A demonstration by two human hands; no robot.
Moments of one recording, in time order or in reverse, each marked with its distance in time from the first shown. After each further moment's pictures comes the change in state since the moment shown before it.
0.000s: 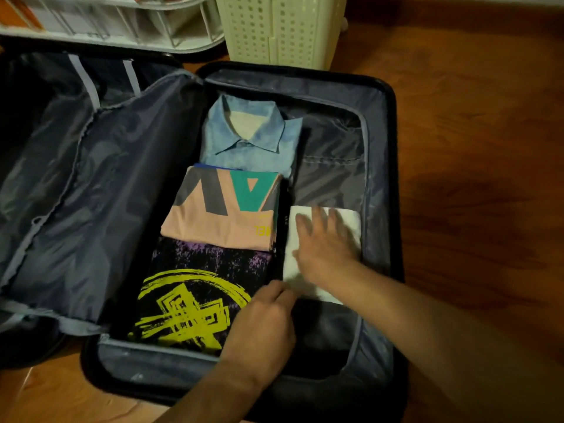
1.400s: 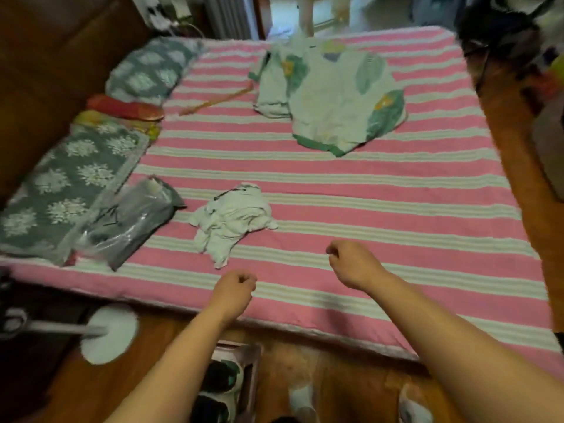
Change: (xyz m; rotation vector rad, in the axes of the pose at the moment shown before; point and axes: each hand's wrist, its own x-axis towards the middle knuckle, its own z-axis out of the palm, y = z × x) left_hand -1.171 -0.185 -0.521 -1.166 1.048 -1.651; right_hand -0.831 -1.005 -0.354 -0.240 -0.486 -1.271
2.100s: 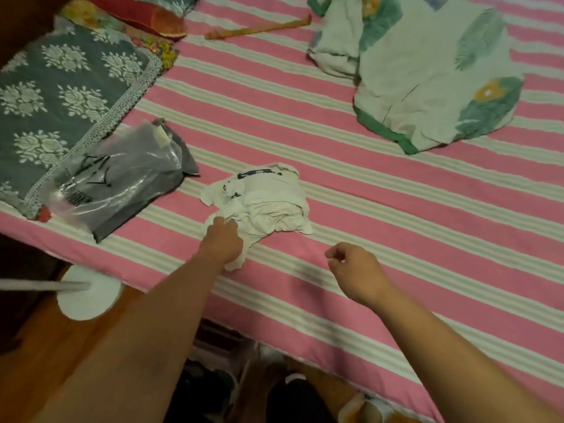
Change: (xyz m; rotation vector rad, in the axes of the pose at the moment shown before) left_hand 0.299 -0.074 -0.090 0.521 0.034 -0.120; right_hand 0.173 -0.114 0.055 0.089 -0.163 0.076
